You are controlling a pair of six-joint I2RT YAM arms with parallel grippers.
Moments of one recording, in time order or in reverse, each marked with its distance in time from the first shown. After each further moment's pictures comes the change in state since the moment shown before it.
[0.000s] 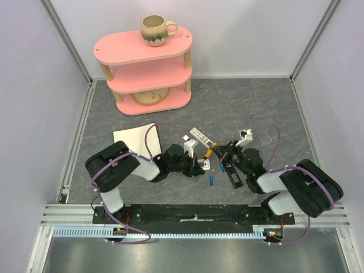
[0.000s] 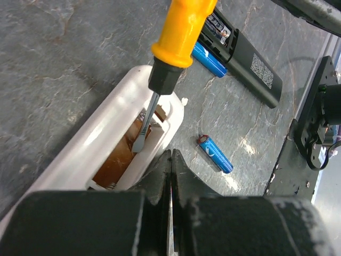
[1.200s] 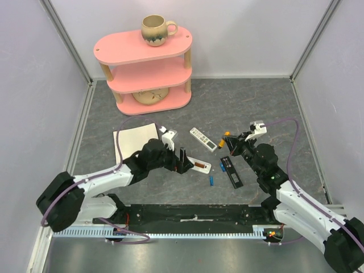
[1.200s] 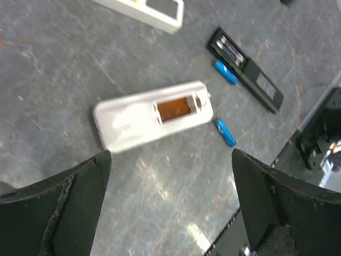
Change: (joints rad) left arm 0.090 -0.606 -0.102 -0.475 -0.150 0.082; right arm -0.009 -0.626 0.172 -0.724 0.140 -0.325
